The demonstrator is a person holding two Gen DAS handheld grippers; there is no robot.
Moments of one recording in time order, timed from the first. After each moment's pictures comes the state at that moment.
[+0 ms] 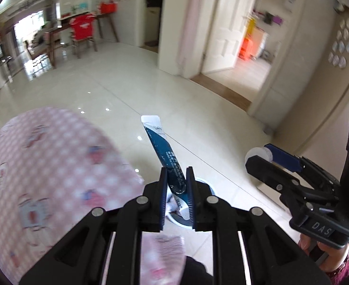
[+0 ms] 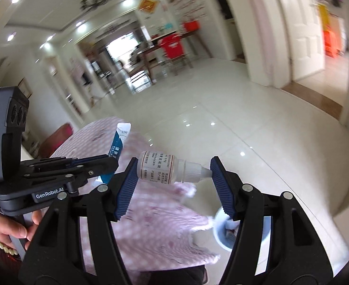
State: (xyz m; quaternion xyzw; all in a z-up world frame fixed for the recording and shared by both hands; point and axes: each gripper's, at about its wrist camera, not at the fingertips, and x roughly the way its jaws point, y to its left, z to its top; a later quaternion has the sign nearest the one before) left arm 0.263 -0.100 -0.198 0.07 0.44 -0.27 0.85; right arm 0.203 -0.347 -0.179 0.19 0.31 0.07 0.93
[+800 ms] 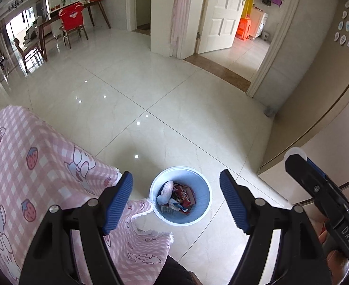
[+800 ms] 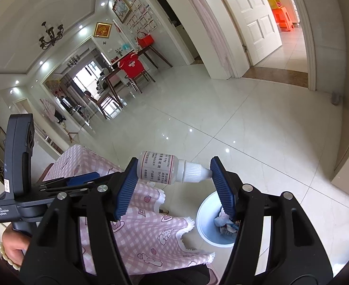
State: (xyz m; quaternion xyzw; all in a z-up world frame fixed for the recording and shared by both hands) left arm 0.275 -0.178 -0.247 0.10 0.48 -0.26 0.83; right arm 0.159 -0.425 -0.219 0.29 0.29 -0.03 0.91
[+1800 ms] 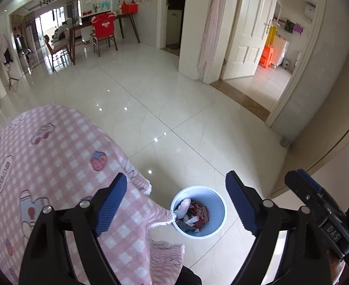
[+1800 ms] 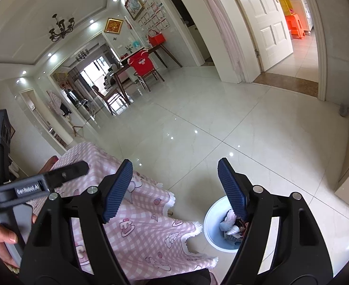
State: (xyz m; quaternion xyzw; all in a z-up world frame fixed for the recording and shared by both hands) left arm 0.279 -0.108 -0.190 0.06 0.42 -0.19 0.88; right arm 0.178 -0.402 -0.206 0.26 0.28 0.00 0.92
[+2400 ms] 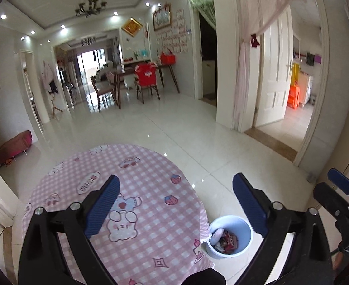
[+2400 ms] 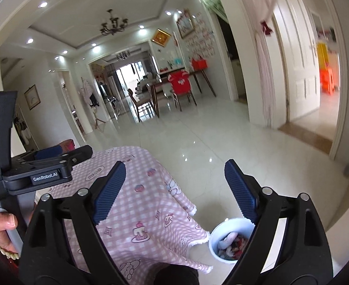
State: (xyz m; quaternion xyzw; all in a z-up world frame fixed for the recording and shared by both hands) left arm 0.132 -0.031 -0.058 0.06 0.27 -0.08 0.96; right arm 0.071 -0.323 -0.072 0.13 0.19 0.08 0.97
